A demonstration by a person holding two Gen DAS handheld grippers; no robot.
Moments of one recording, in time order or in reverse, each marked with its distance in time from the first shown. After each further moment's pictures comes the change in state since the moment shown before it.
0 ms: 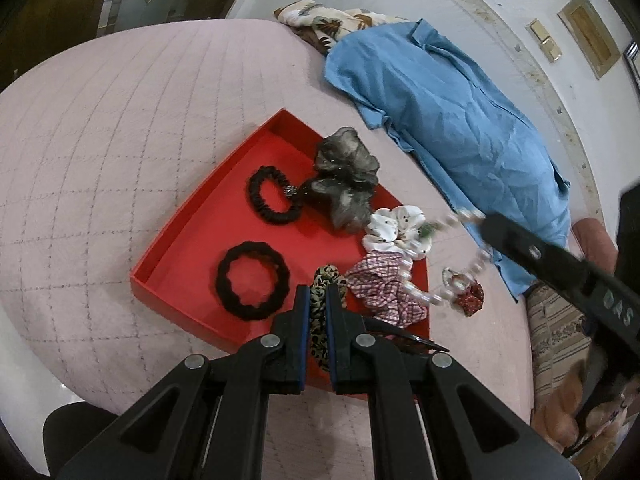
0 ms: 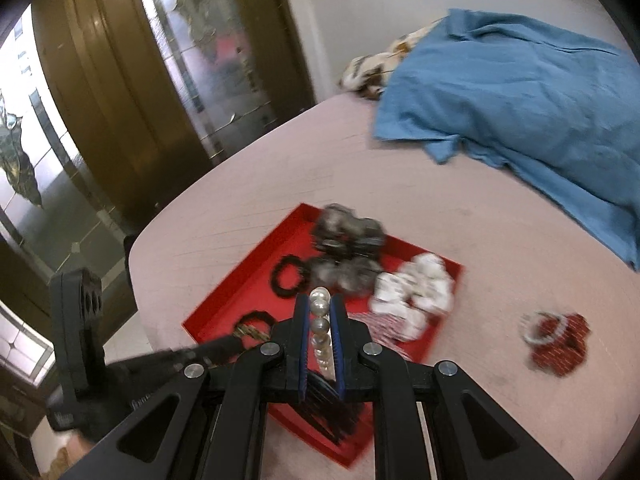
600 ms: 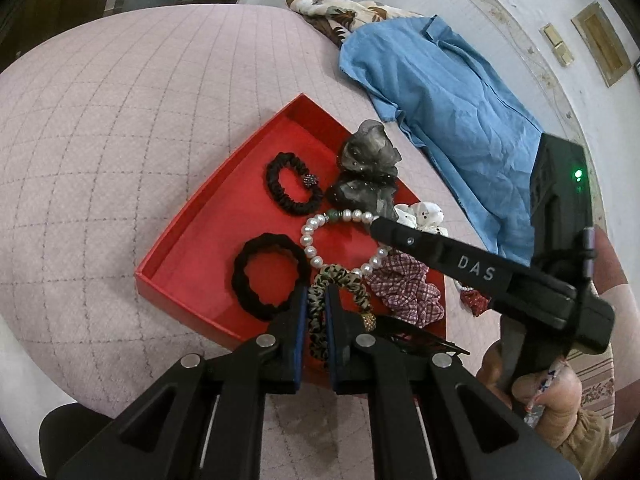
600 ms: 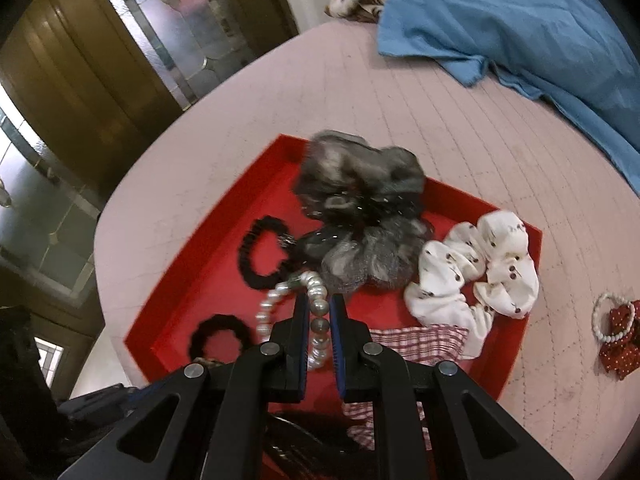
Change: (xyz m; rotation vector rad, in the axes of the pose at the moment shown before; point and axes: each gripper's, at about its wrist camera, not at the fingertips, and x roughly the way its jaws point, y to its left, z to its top) left arm 0.012 0.018 0.002 -0.035 0.032 -0.003; right arm 0.116 -0.014 0.000 0.084 0.211 -0.012
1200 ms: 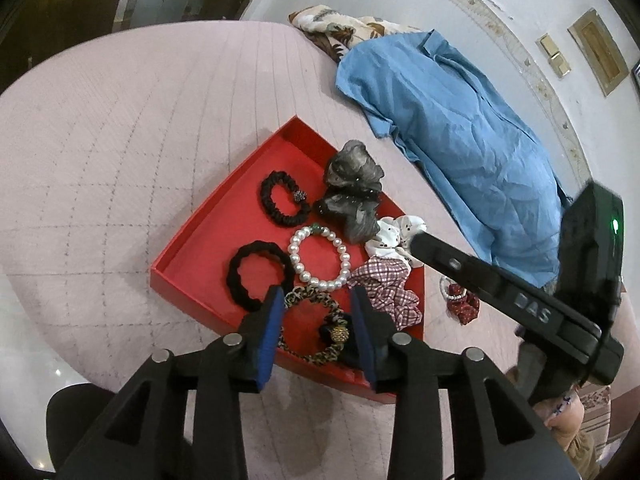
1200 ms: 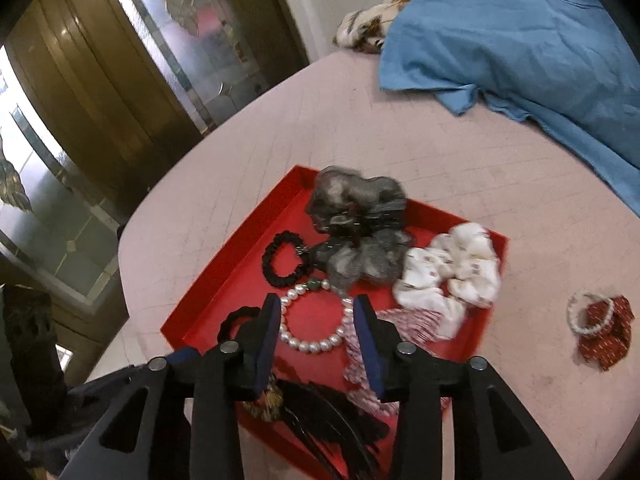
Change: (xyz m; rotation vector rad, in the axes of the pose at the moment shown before) left arm -0.029 -0.019 -0.002 -0.010 -0.051 0.021; right arm -0.060 -0.007 -0.016 0.001 -0.109 0.040
